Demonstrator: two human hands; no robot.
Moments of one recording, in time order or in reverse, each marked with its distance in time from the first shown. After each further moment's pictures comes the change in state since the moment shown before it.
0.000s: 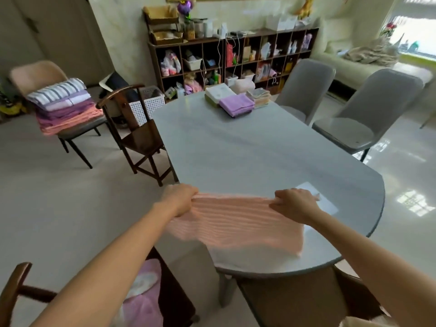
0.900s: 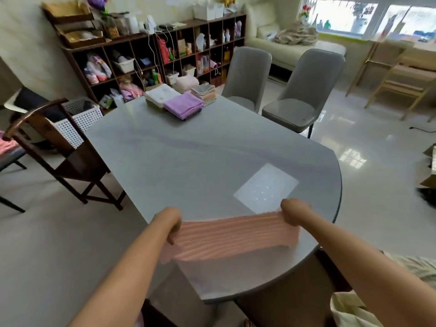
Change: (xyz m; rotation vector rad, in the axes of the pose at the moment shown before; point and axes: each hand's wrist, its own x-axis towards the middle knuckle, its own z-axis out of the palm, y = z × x) left_hand 0.147 0.051 0.032 -0.054 -0.782 -0.226; right_hand 0.019 0.088 0.044 -0.159 -0.421 0.484
